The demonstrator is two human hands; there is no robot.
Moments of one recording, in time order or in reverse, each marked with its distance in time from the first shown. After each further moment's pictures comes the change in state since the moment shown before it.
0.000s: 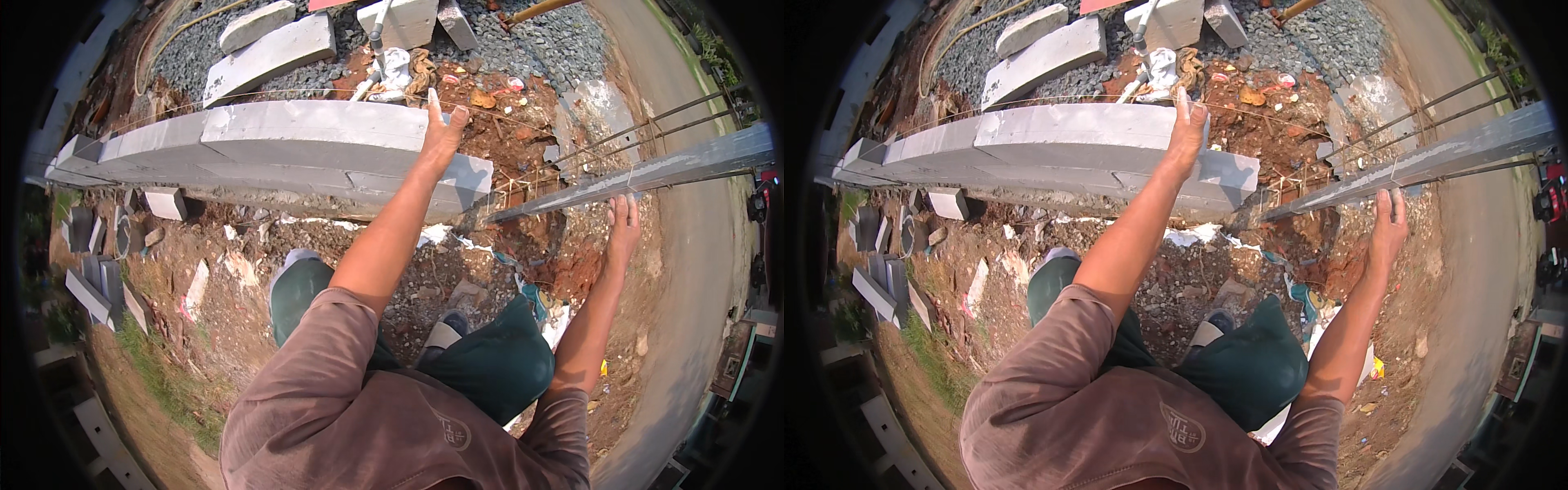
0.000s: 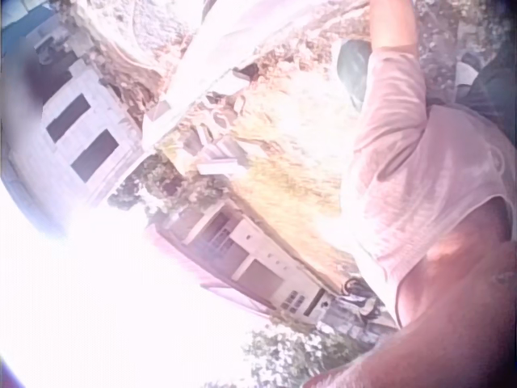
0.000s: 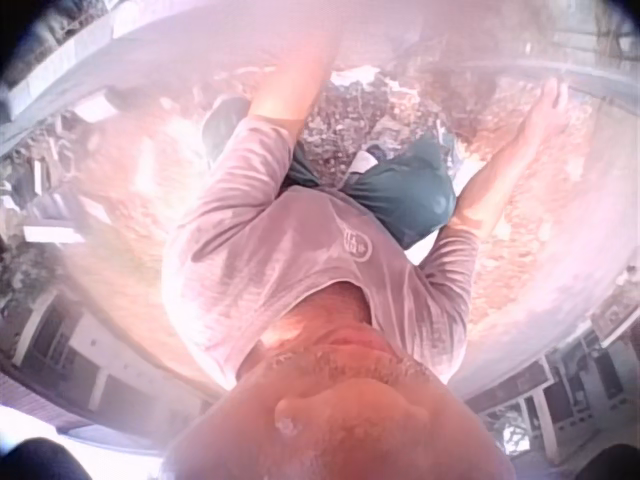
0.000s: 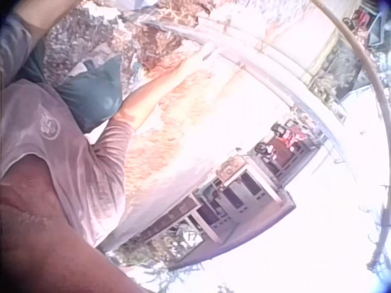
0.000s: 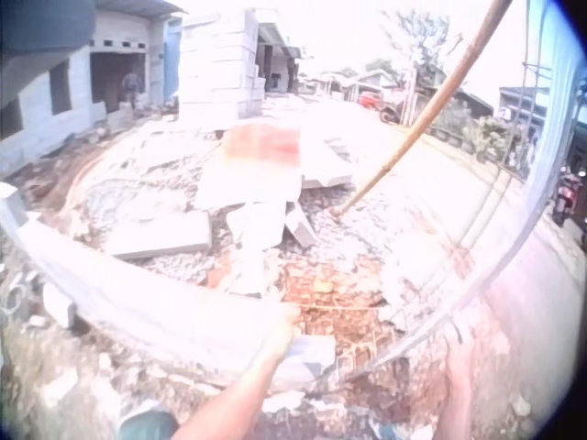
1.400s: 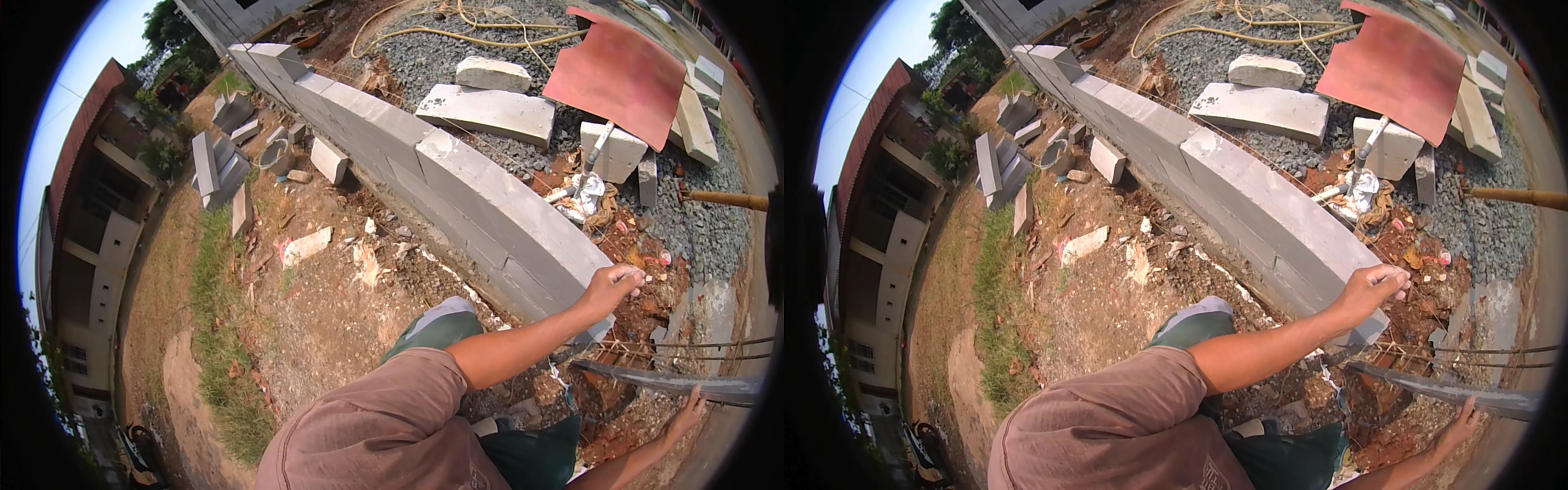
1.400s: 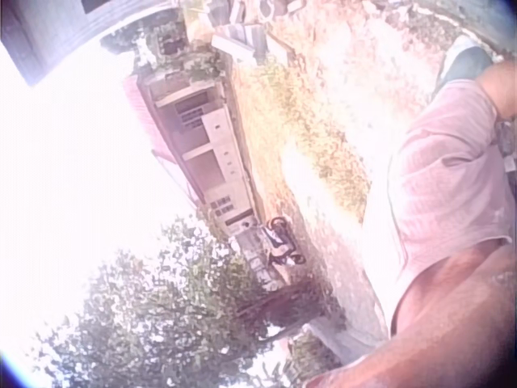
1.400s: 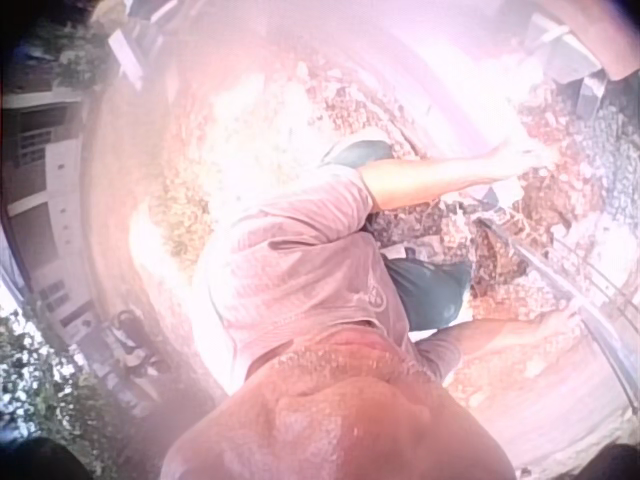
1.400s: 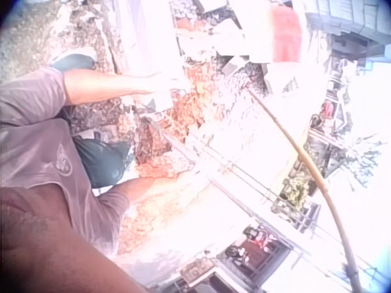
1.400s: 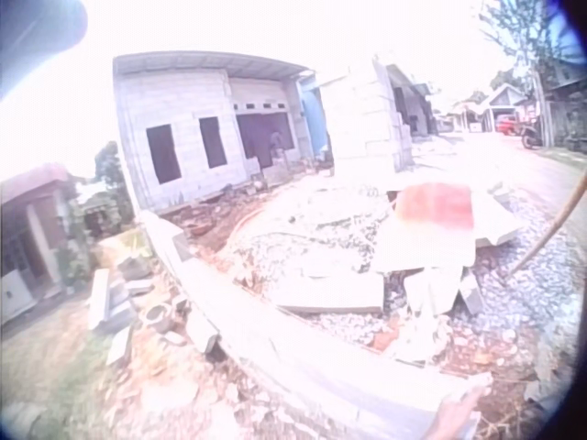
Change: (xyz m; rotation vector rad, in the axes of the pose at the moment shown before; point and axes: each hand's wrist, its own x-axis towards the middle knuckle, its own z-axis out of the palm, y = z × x) left_hand -0.047 0.081 -0.005 -0.382 0.003 0.005; right_hand 0.062 0.028 -0.030 0.086 -0.068 0.024
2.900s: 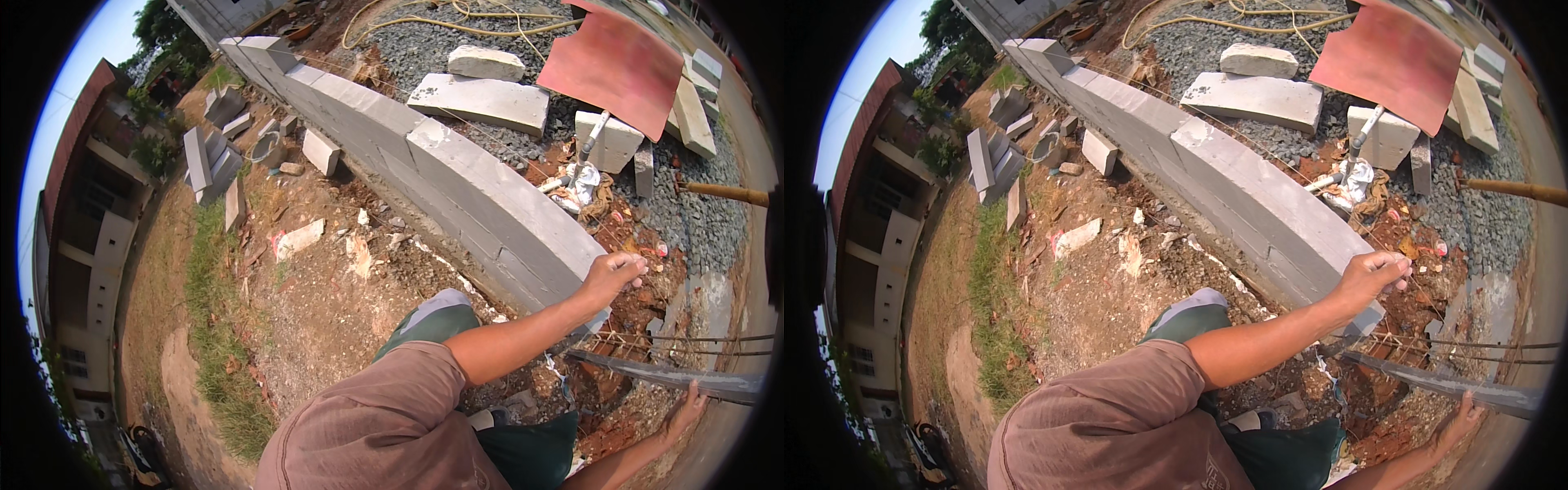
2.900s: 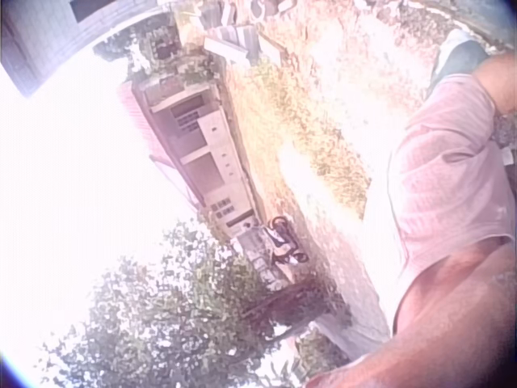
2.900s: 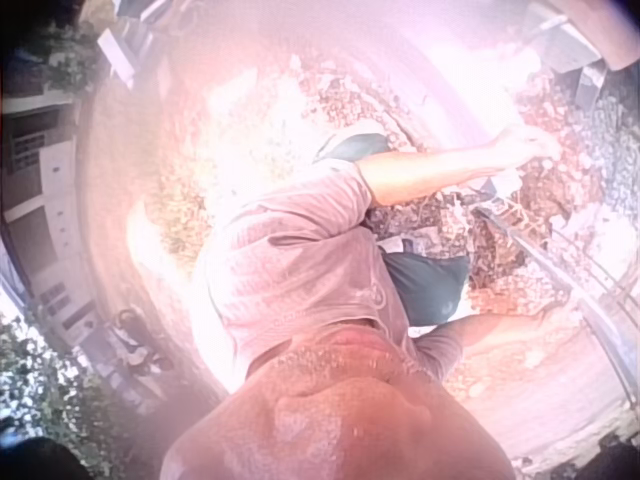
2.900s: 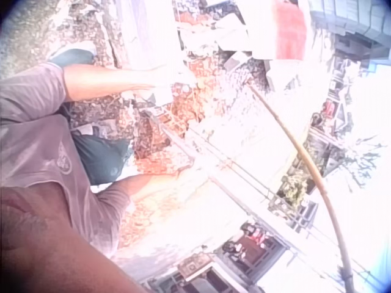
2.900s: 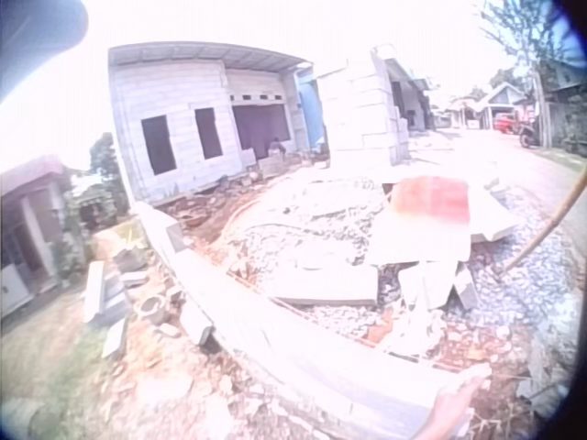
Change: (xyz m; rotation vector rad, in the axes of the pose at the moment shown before) left_hand 0.003 0.016 0.006 -0.122 0.038 -0.121; right_hand 0.003 -0.013 0.002 0.121 -0.127 -0.057
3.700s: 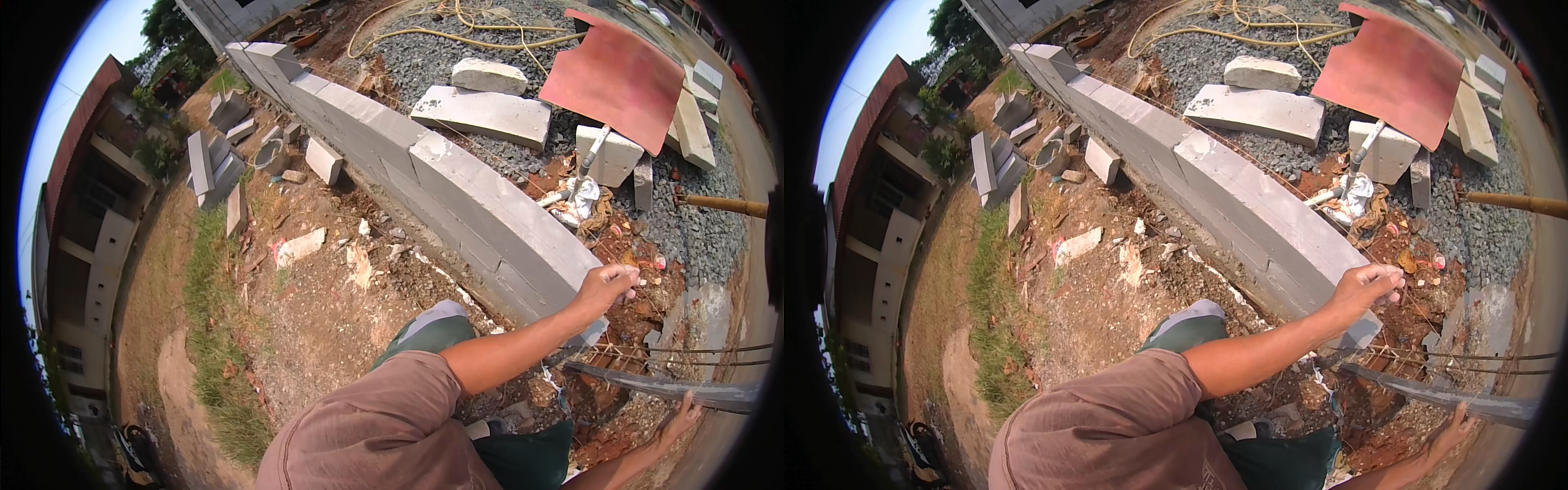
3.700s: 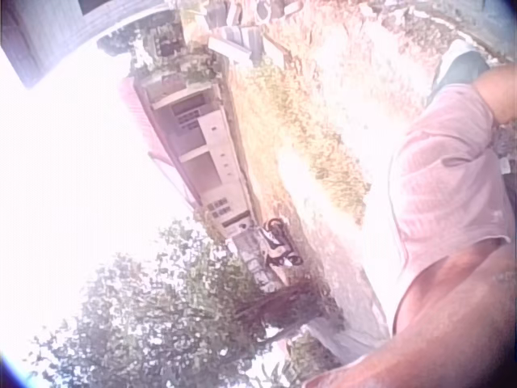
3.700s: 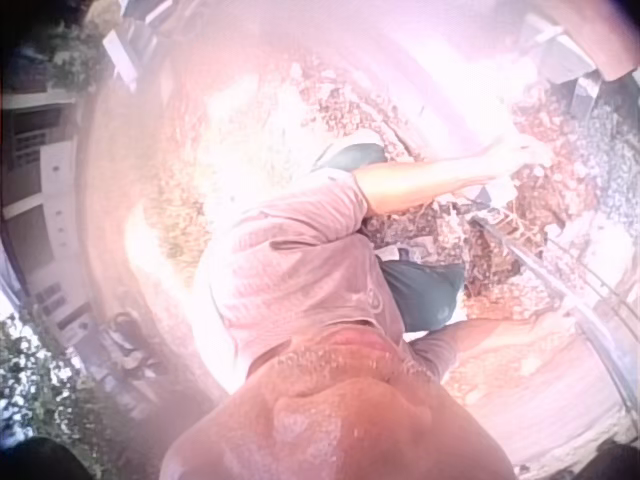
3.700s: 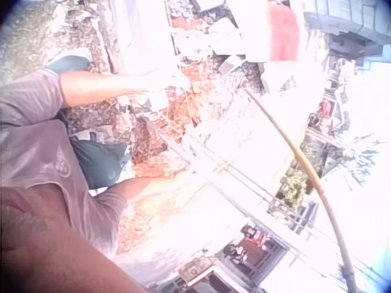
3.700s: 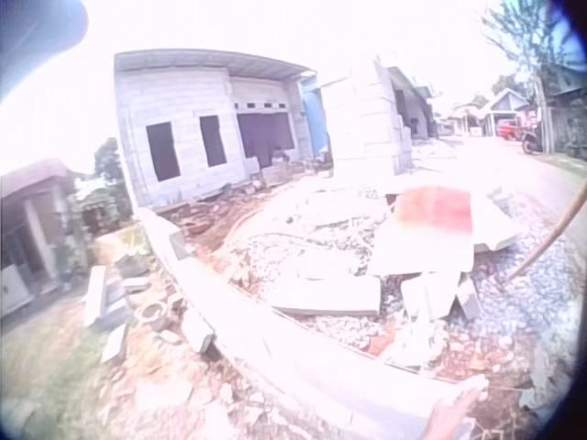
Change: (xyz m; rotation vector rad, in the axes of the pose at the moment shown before) left_hand 0.002 -0.001 -0.008 0.017 -0.003 -0.007; right_hand -0.011 -0.003 0.014 -0.121 0.151 0.054
